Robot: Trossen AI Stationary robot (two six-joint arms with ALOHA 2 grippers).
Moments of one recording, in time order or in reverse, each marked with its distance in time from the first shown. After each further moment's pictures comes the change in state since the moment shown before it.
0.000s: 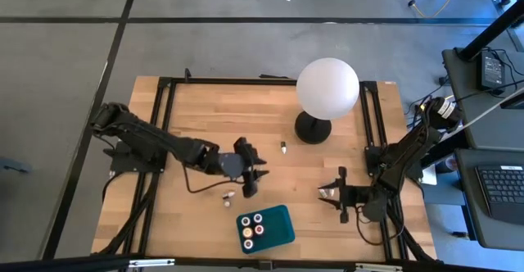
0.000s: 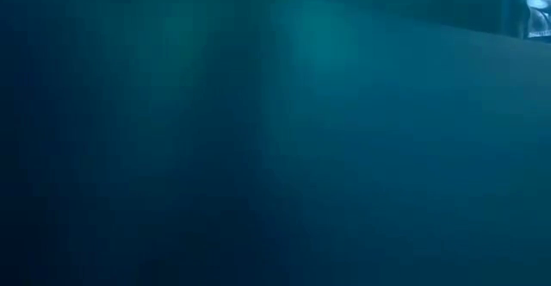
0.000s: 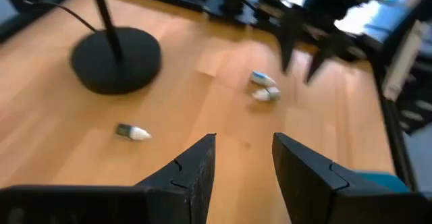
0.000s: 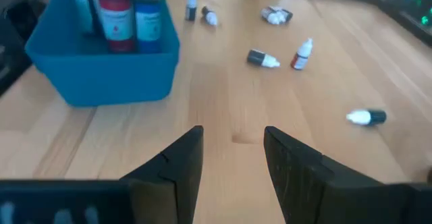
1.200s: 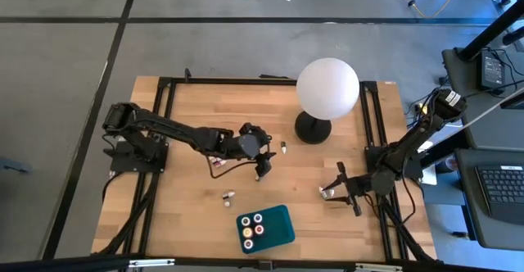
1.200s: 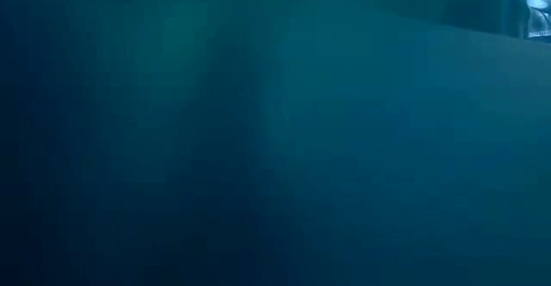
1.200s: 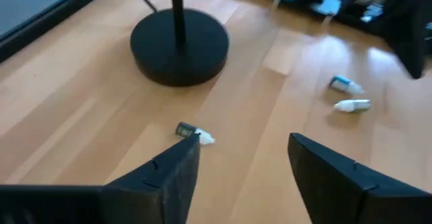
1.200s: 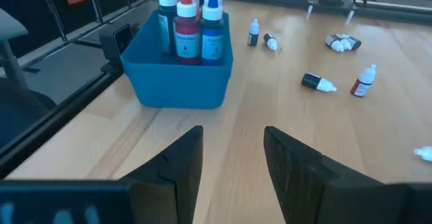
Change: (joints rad) left arm 0.181 0.114 0.000 0.030 0.023 0.011; right arm -0.103 -0.275 -0.268 0.334 -0.351 -0.263
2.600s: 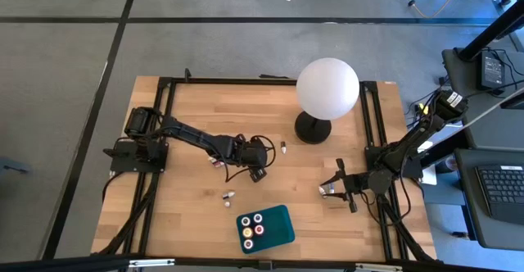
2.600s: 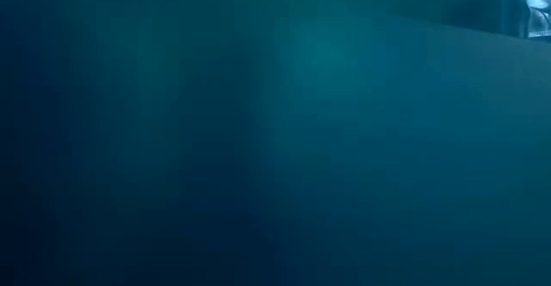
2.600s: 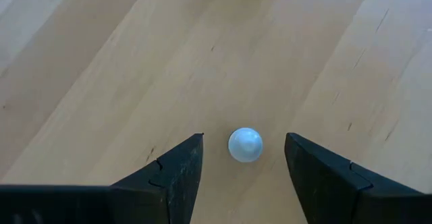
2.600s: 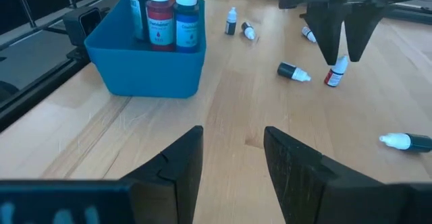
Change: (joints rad) left arm 0.014 0.204 -0.001 -0.250 0.067 -0.180; right arm -0.045 0.001 0.000 -0.044 0.027 -0.018
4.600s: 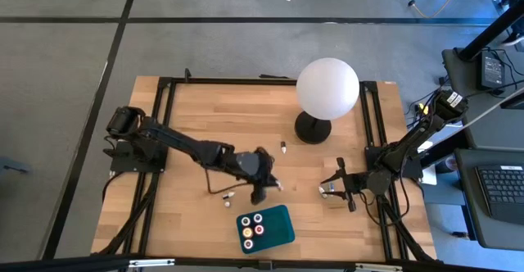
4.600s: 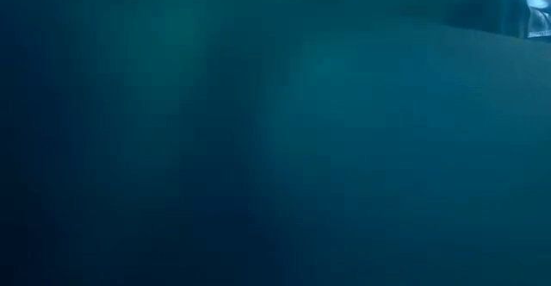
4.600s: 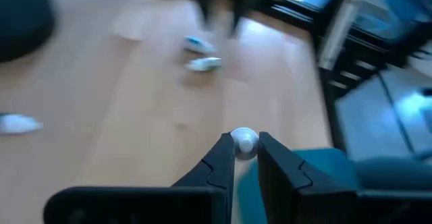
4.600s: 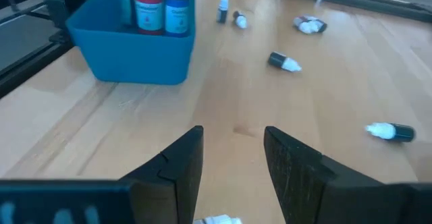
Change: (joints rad) left arm -0.140 -0.152 0.007 0.400 0.261 0.146; right arm 0.000 0.000 0.000 -0.048 0.037 -0.004
